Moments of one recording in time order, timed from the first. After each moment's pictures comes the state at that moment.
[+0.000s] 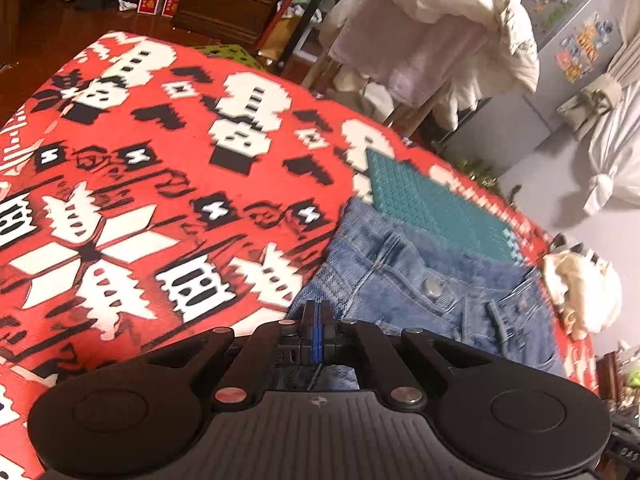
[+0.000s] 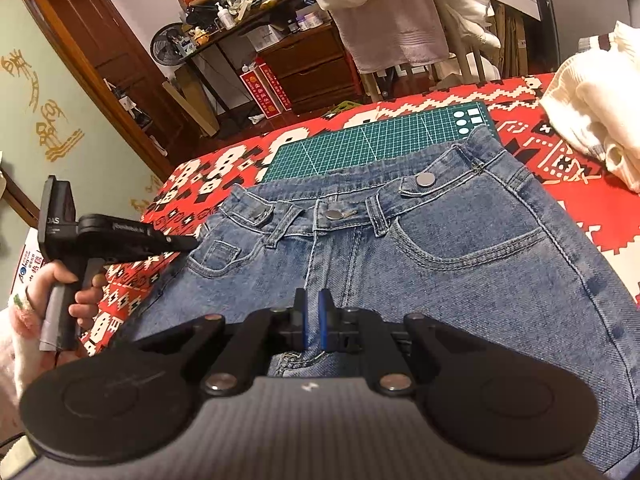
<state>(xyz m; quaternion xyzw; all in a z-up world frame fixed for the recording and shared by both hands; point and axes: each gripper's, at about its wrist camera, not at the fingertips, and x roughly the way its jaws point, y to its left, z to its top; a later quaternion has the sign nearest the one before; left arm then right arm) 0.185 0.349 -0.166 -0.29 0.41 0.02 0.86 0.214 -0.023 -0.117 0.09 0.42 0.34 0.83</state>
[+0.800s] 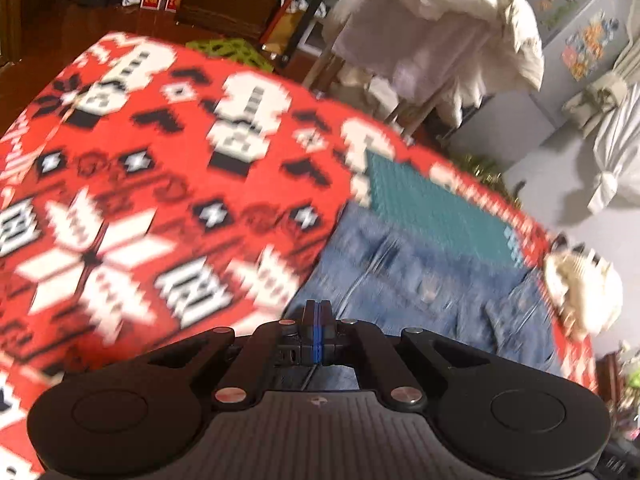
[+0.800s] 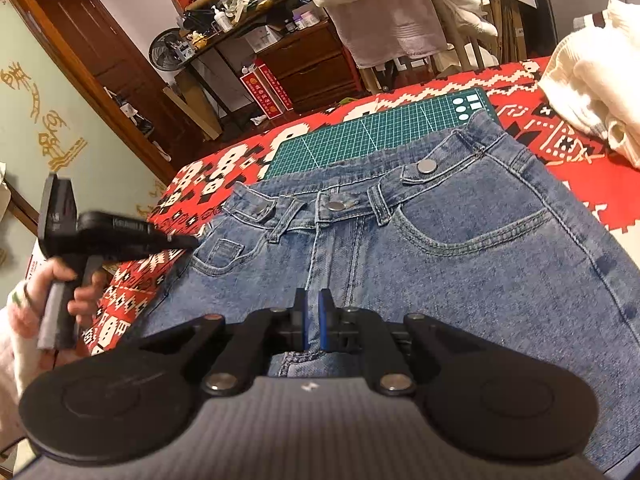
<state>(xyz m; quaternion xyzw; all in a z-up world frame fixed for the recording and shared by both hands) 0.181 0.349 -0.169 -0.27 0.45 0.04 0.85 0.213 -0.028 -0.123 0.12 0.43 0.35 0.83</state>
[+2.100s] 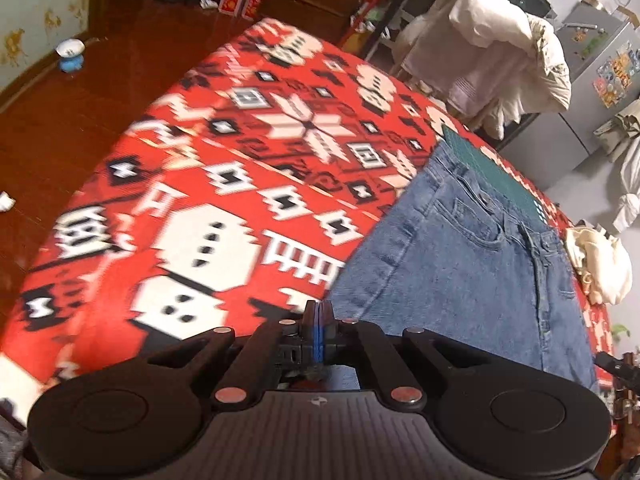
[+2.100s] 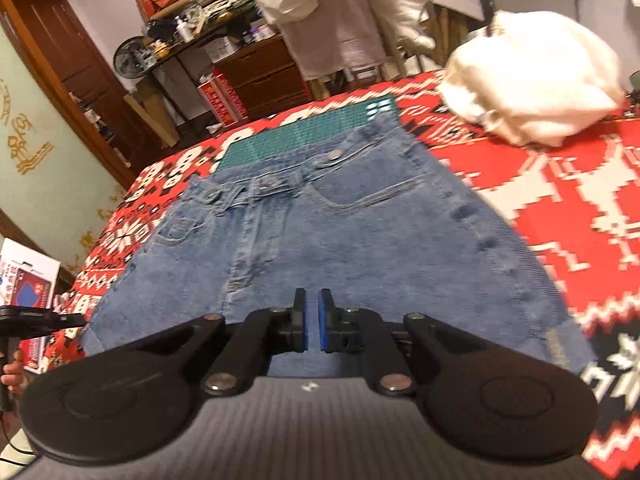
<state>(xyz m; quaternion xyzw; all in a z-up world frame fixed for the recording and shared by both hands) -0.017 0.368 -0.157 -0.29 0.41 0.13 0.85 0.152 -0.117 -0.101 0.10 0.42 0.27 0.86</state>
